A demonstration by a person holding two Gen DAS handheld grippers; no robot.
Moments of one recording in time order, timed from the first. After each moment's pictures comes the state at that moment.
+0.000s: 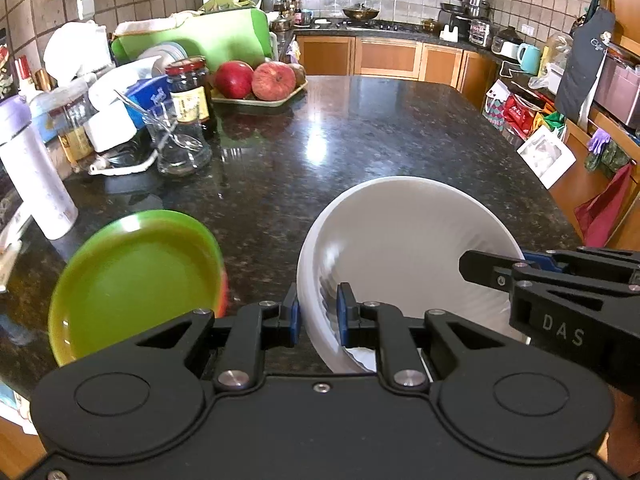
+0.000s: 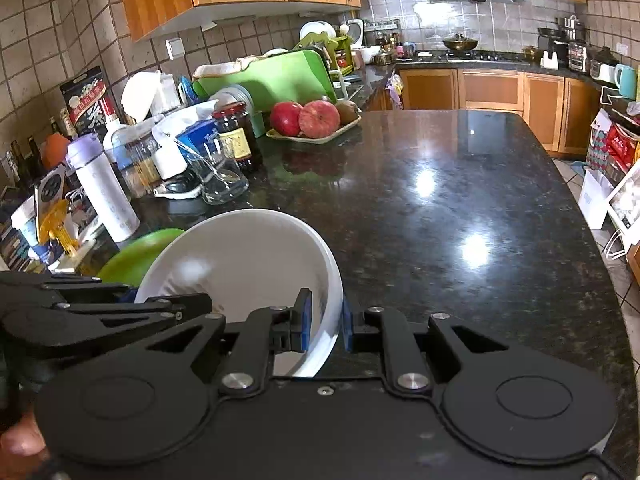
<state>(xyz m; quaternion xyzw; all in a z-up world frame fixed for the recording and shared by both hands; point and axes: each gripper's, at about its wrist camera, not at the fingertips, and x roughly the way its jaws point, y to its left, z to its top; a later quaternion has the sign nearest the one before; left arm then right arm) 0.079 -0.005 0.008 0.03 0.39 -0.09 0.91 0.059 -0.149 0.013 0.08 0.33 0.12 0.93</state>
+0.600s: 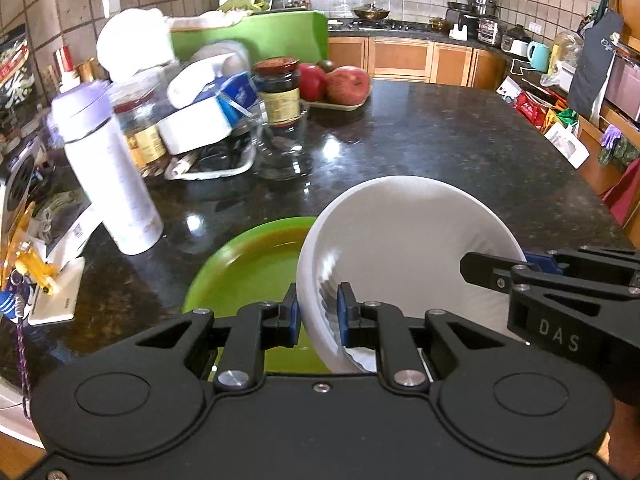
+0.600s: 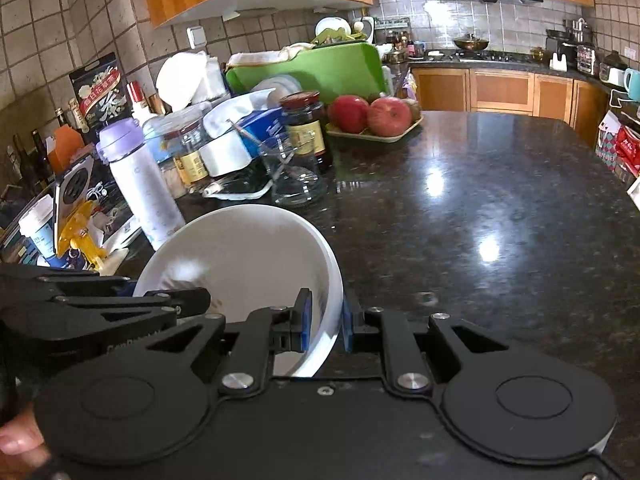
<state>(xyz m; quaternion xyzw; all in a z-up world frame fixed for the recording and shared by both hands) 0.091 0.115 0.019 0.05 0.39 -0.09 0.91 0.080 -0.009 0.022 0.08 0.34 0.11 0.93</state>
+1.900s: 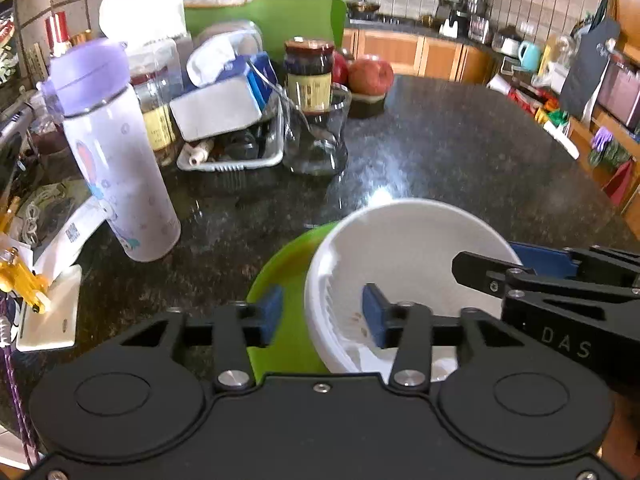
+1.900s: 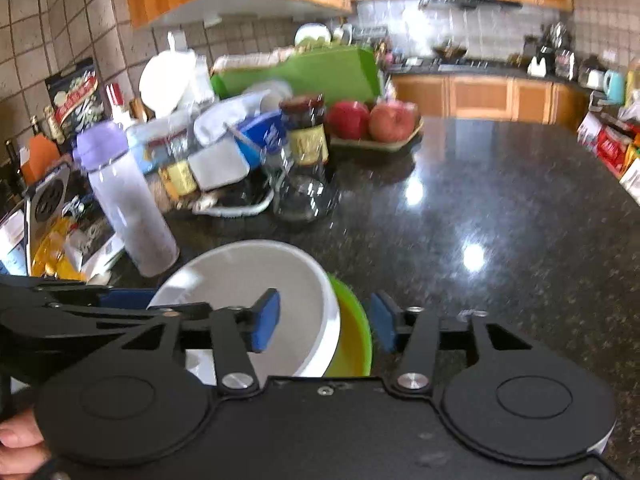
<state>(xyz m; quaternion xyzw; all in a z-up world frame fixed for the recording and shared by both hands) 0.130 0.179 0.005 0.03 0.40 -0.14 0.91 0.104 0.040 0.014 0.08 0.31 0.06 0.94</state>
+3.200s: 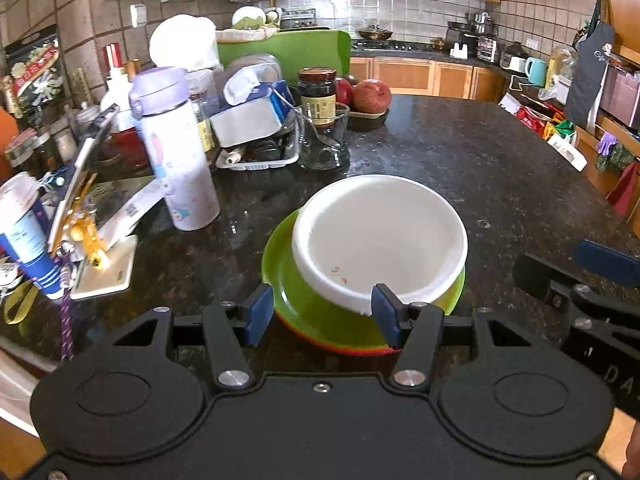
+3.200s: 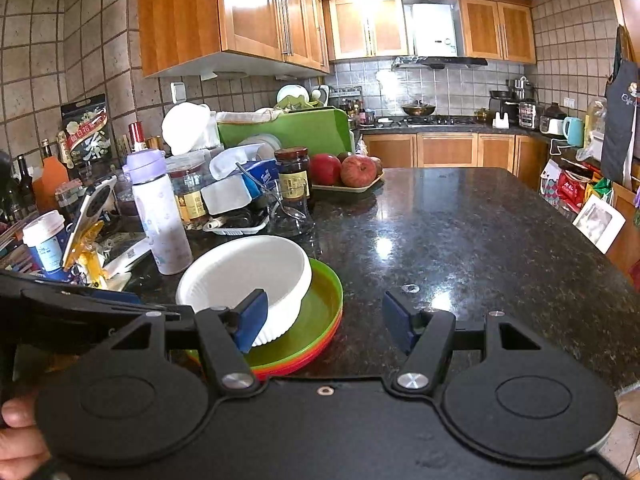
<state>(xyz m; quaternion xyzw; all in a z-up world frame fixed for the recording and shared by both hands) 0.037 0.176 0.023 0.05 0.36 -0.09 0.93 -0.032 0.043 0.034 0.06 0.23 0.02 0.97</state>
